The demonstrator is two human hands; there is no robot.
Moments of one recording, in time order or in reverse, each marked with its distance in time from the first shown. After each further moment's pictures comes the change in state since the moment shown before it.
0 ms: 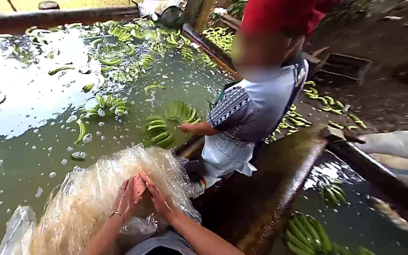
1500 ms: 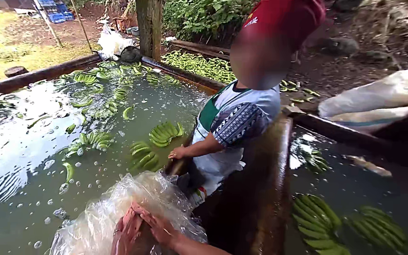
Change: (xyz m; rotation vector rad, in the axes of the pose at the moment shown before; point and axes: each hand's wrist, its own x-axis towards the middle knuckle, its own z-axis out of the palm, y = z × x) left_hand -0.003 -0.024 0.024 -0.018 0.133 0.148; right_hand -0.002 -0.009 -0.010 0.114 0.021 0.056
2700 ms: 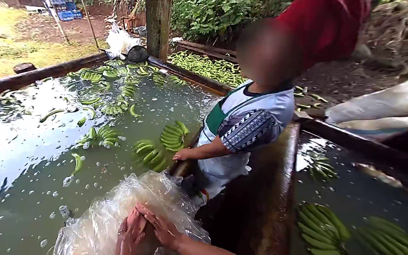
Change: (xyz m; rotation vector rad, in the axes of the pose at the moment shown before) left_hand 0.002 0.001 -0.003 -0.005 -0.006 0.001; right_hand 0.006 0.008 0.007 -0.008 -0.024 -0.002
